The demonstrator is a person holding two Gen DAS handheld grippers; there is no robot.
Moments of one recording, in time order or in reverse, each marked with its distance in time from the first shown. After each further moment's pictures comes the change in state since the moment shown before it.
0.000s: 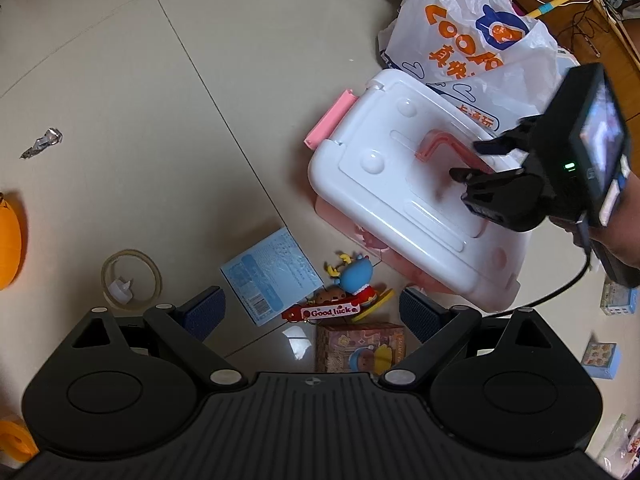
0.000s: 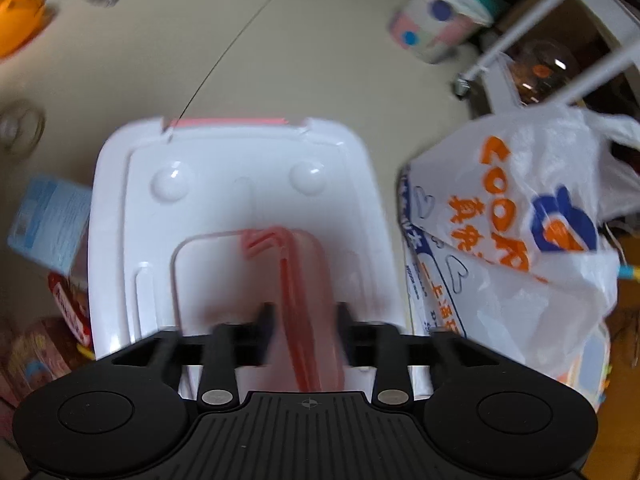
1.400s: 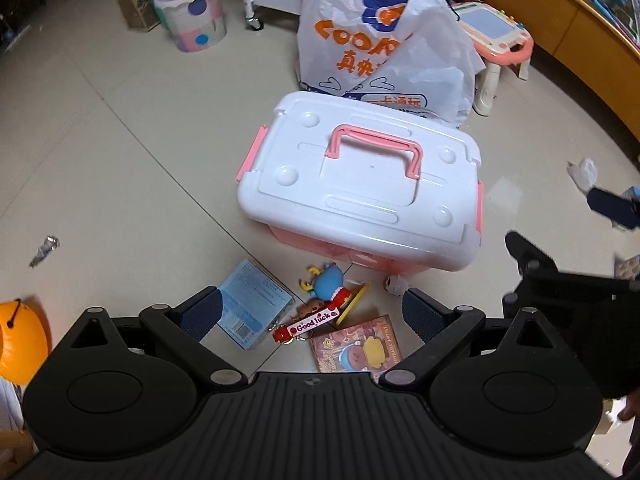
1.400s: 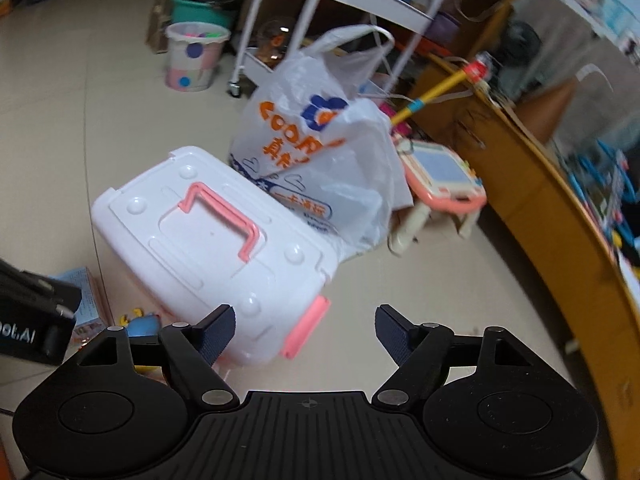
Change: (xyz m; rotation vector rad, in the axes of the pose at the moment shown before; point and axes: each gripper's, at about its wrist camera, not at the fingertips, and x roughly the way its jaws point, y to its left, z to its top) left arm -0.030 -0.085 -0.055 0.340 -0.161 0.072; right arm -0.182 0.076 -0.133 0.694 -0.107 -0.362
